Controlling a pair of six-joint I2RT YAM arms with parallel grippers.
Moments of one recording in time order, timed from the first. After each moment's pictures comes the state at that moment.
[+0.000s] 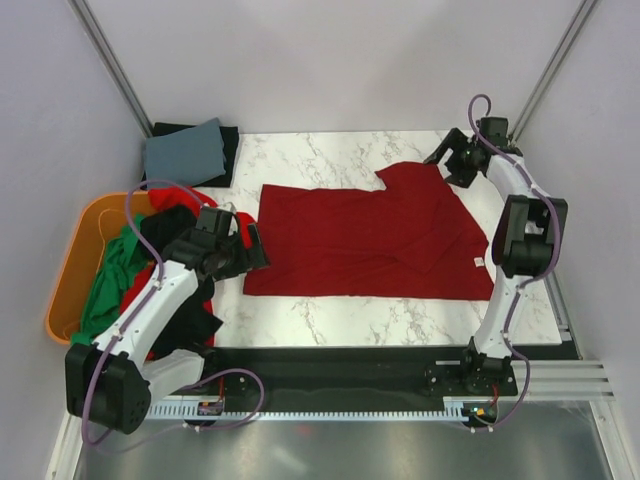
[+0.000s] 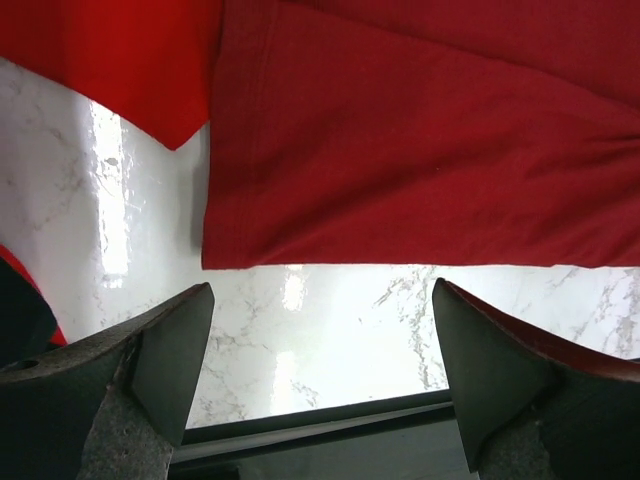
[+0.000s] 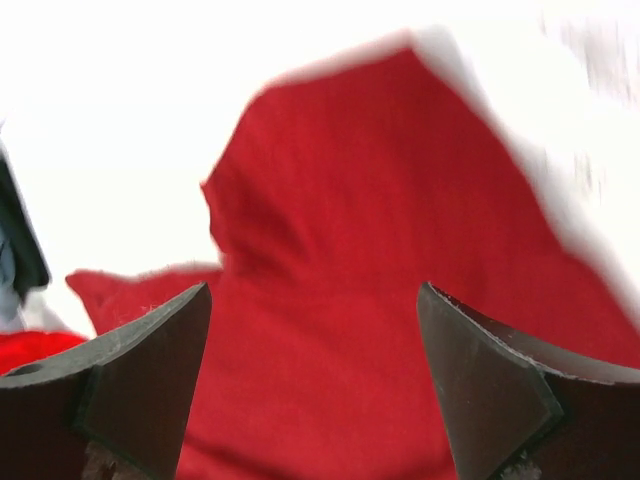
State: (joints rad) left arm -0.28 1.10 0.81 -0.68 0.06 -0.53; right arm -0.13 2.05 1.65 -0.44 -0.37 0.56
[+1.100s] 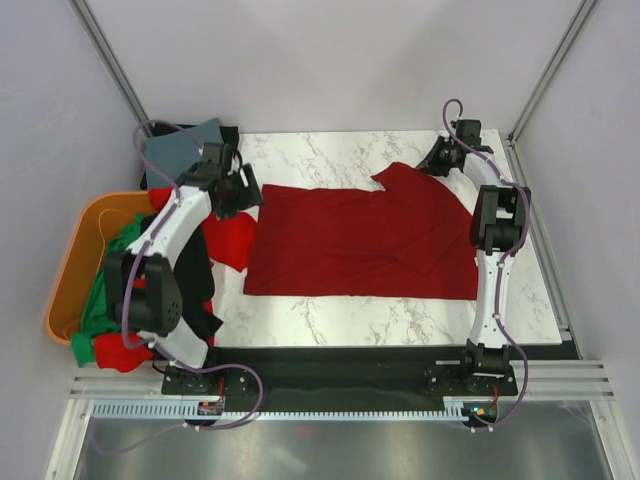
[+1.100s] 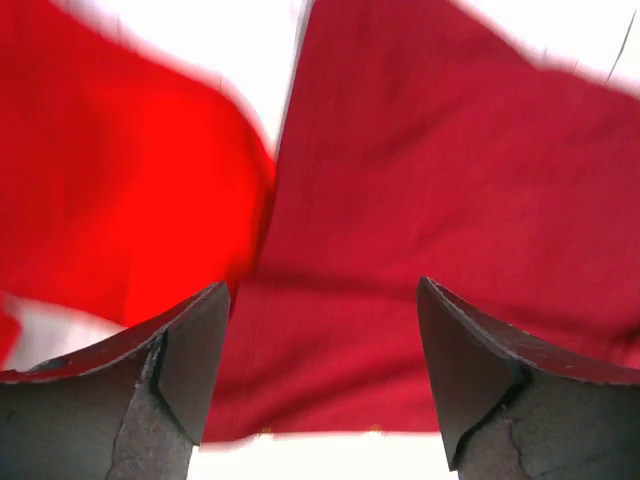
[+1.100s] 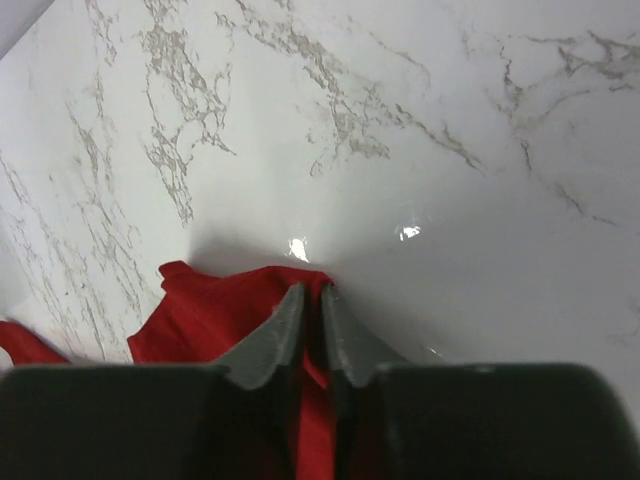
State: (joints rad) left arm -0.17 1.59 1.29 -0.65 0.01 -0.48; right arm -0.08 2.54 2.13 -0.40 -0.40 0.48
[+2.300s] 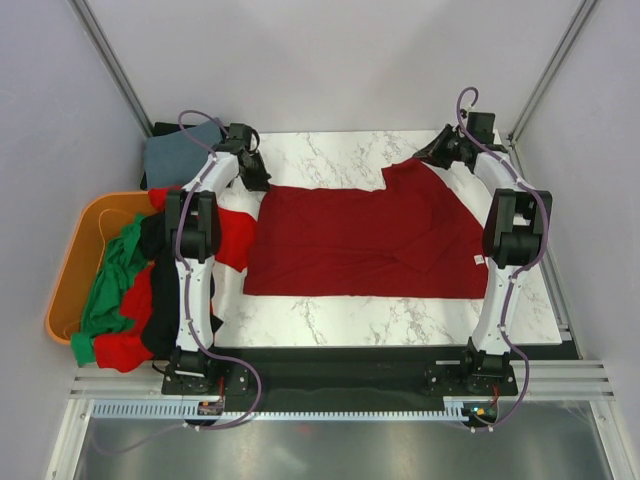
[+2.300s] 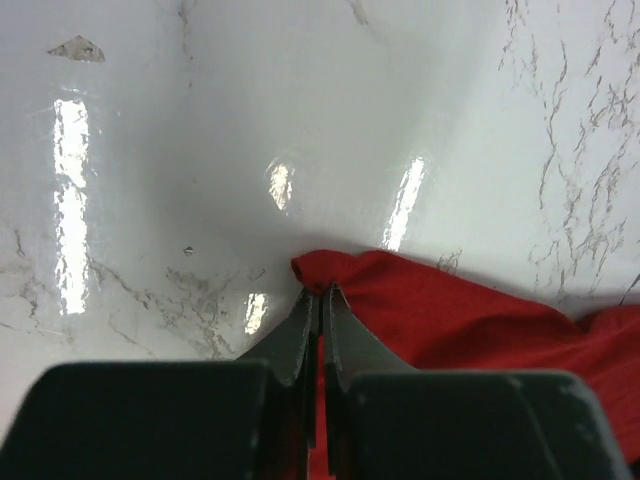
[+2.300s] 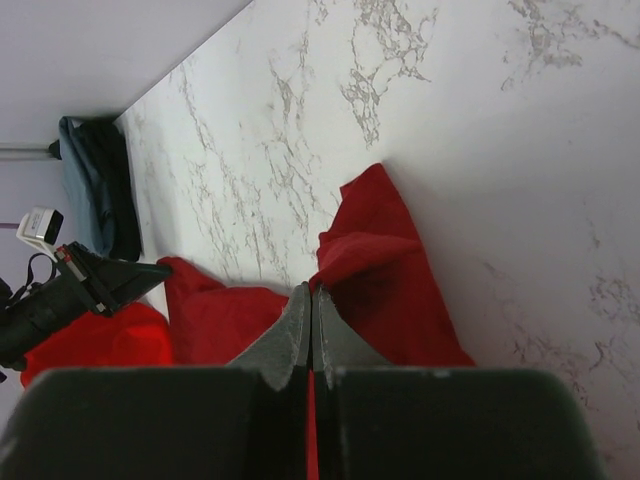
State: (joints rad) left arm -0.12 2.41 2.04 -0.66 0.16 -0.48; right arm -0.08 2.24 1.83 -0.26 -0.55 0.64
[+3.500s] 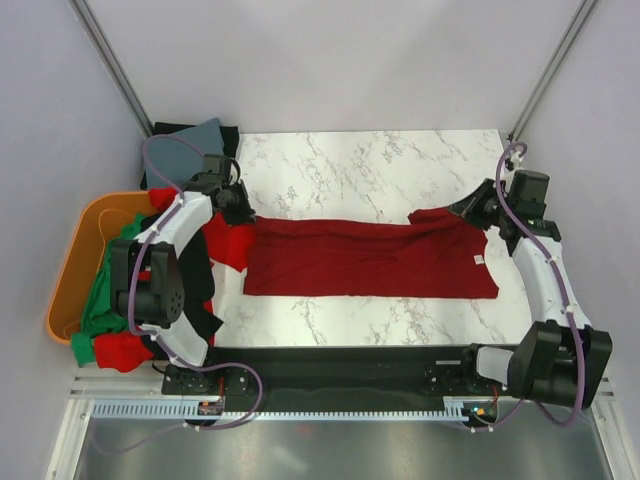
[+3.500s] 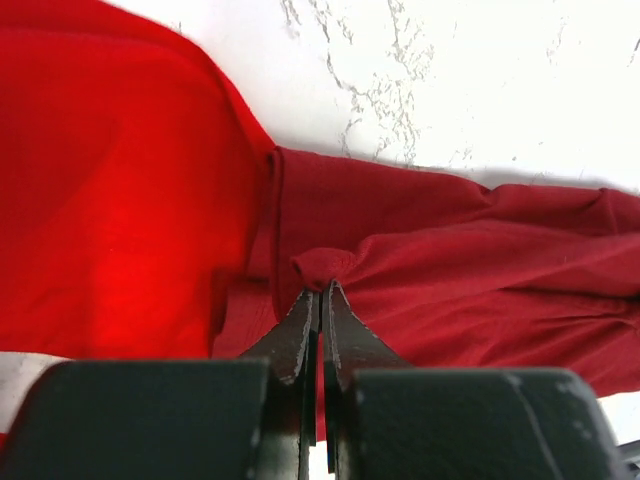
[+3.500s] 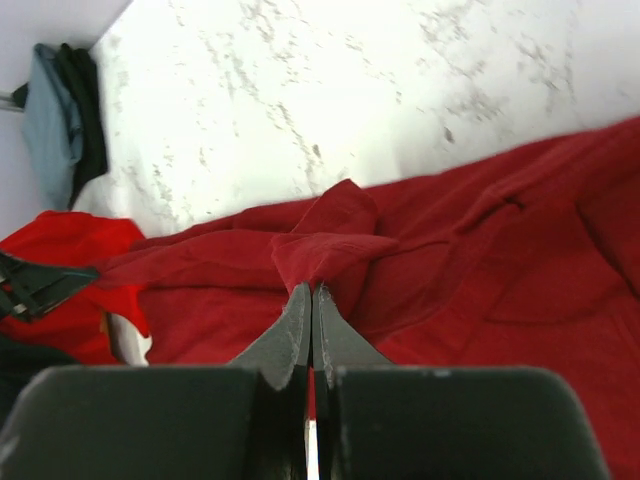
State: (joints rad) left arm -0.12 1.70 1.25 -0.56 0.16 -0.44; right arm -0.19 1.27 0.99 -0.36 -0.48 0.53
